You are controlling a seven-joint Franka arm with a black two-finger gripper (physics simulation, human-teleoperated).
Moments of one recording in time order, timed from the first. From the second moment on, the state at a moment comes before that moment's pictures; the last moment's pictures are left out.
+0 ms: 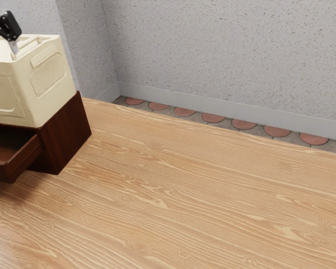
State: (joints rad) arm -0.31 -0.16 0.59 -1.43 0.12 1.44 -0.10
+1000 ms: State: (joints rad) arm -0.13 -0.68 0.60 -2.11 0.53 1.18 -0.27
